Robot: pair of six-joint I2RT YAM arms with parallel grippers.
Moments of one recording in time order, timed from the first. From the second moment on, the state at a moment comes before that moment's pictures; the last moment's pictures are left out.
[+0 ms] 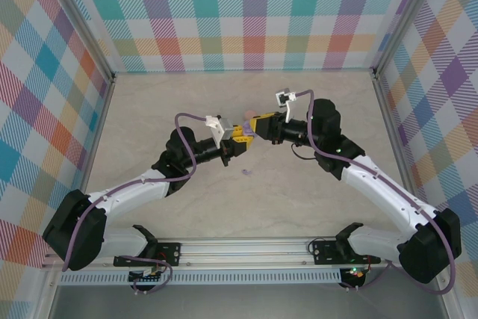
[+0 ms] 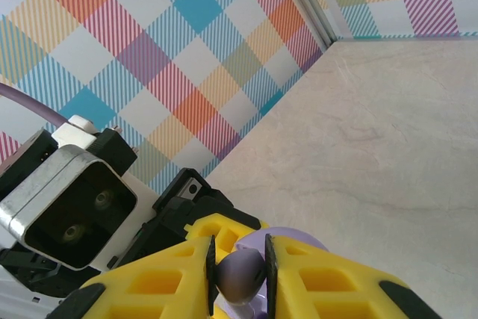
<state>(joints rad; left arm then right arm) -0.66 1.27 0.66 0.63 0.51 -0.06 0.58 1.16 0.95 0.03 -0.56 0.51</state>
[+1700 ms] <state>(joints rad) -0.66 1.27 0.66 0.65 0.48 -0.11 0.58 1.17 0.94 0.00 -0.55 0.46</state>
